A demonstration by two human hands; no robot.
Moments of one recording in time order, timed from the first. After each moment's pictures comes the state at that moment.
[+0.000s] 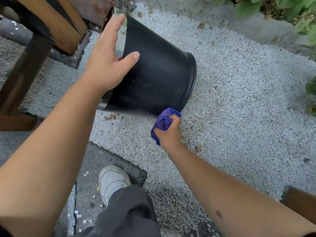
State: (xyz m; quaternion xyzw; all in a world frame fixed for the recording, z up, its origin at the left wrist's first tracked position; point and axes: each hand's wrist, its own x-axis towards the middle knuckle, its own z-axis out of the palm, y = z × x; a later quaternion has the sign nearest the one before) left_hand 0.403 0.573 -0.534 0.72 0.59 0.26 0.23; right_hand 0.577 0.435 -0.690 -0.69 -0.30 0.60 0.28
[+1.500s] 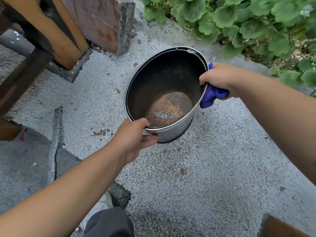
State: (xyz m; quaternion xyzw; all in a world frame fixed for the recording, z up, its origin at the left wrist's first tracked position) left_hand 0.491 0.491 -0.550 0.14 0.67 0.32 0.66; right_hand 0.714 0.648 -0.506 -0.73 -0.51 0.46 0.04
